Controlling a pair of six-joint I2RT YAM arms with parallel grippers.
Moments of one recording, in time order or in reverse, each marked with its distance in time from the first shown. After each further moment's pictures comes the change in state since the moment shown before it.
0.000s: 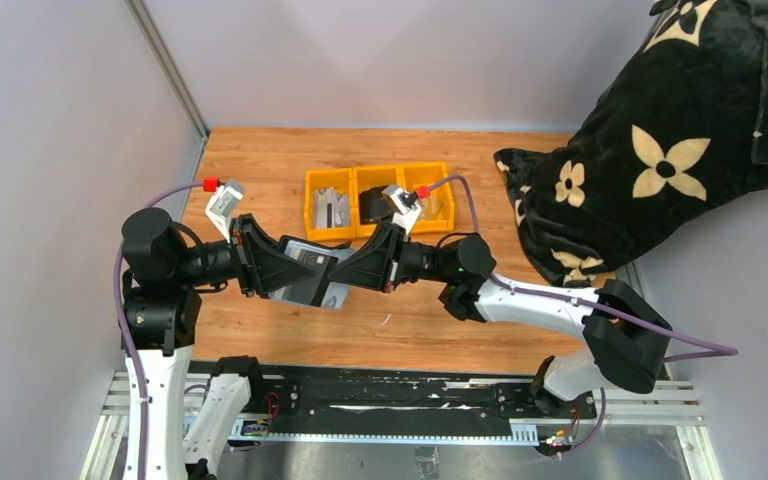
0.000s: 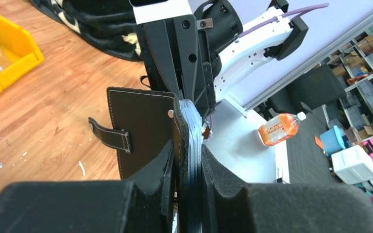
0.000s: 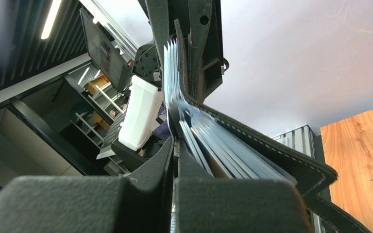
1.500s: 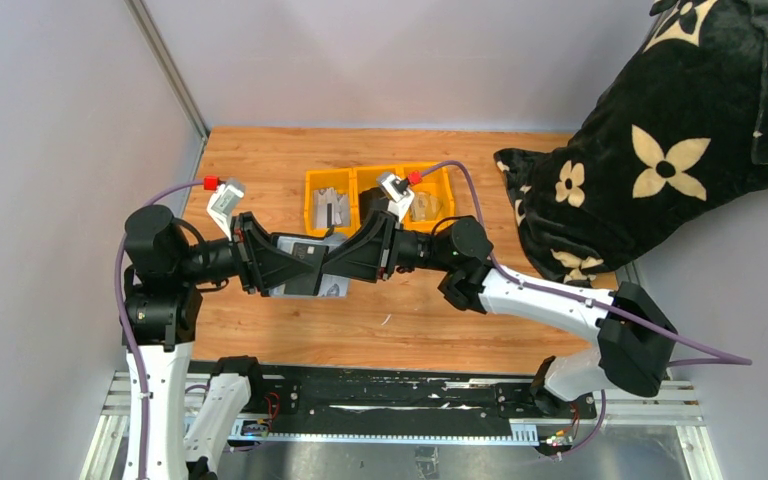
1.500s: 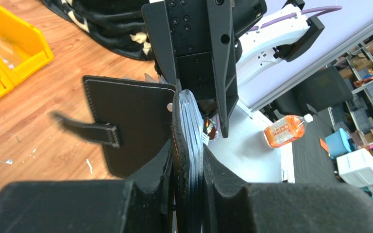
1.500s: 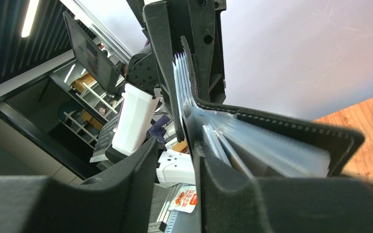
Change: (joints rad) left arm 0.006 0.012 -0.005 -0.013 -0.016 0.034; right arm -0.010 -0.043 0.094 -0.228 -0.002 -0.047
